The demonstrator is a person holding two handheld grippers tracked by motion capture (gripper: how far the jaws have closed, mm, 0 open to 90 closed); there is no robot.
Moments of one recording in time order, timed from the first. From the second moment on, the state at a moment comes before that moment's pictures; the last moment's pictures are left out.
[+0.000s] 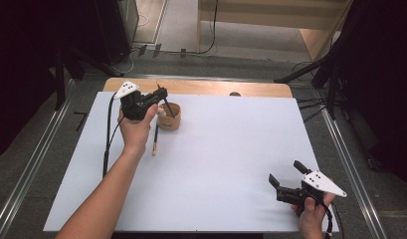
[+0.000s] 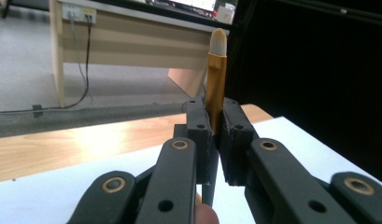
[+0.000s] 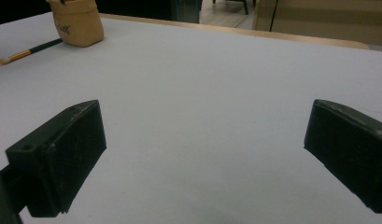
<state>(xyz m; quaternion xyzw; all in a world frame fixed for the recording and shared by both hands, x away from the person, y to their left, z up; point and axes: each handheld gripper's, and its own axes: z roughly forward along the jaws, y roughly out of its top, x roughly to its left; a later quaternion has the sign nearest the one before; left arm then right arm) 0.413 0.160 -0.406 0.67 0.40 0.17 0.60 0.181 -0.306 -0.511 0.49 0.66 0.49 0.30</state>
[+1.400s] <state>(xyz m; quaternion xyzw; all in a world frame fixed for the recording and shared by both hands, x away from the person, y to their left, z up) 0.418 0.157 -0.429 0.71 0.39 0.15 0.57 0.180 -0.304 -0.511 0.49 0.66 0.48 0.30</state>
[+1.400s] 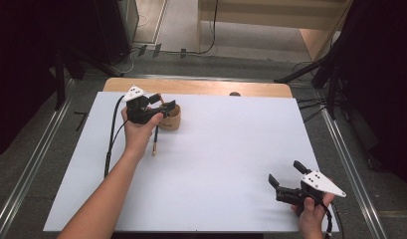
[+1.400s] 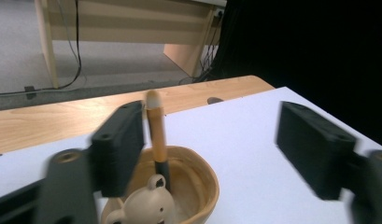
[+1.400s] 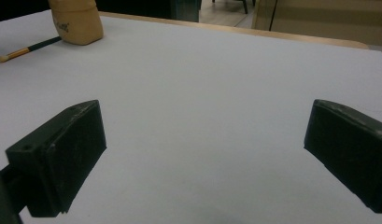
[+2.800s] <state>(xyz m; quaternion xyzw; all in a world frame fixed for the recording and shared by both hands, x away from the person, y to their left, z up) 0.336 0.223 -0.429 0.71 0.38 0.17 0.57 0.180 -0.303 -0.511 0.48 0.67 0.48 0.30</state>
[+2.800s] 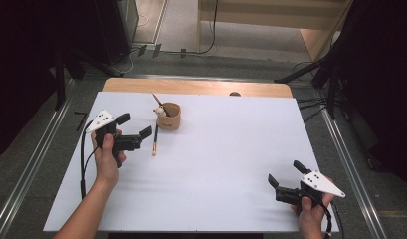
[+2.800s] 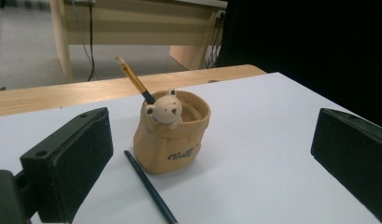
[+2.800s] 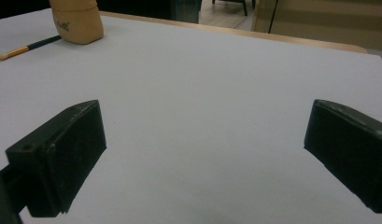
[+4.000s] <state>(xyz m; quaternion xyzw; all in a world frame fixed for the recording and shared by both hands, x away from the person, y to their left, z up) 0.276 0.277 -0.461 0.70 0.41 0.20 0.55 0.180 -0.302 -0.510 0.48 0.67 0.48 0.31</state>
